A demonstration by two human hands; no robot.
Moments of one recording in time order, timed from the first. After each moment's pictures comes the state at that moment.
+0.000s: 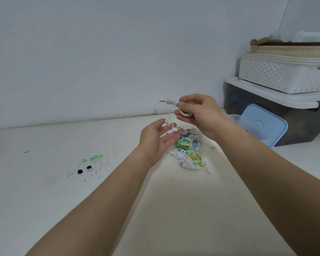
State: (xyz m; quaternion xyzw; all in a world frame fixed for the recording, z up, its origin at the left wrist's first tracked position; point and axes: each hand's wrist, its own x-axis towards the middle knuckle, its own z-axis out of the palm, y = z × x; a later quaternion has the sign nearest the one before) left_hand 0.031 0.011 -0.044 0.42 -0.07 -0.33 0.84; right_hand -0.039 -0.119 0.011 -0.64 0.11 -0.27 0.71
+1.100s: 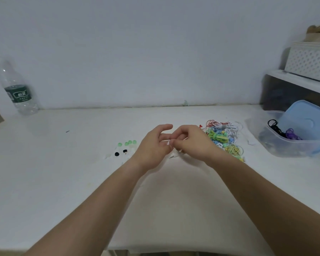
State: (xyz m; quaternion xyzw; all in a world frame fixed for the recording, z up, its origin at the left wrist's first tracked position) left_hand 0.051 0.128 -0.088 0.74 -0.30 -0.13 0.58; right_hand -0.009 -0.019 -0.066 -0.87 0.10 -0.11 0.47
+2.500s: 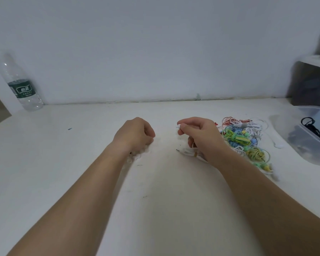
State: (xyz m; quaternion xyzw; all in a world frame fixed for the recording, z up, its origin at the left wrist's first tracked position) left_hand 0.117 0.152 -0.065 0.92 -0.16 -0.11 0.34; right_hand 0.034 -0.031 -0.088 -0.72 0.10 -0.16 0.67
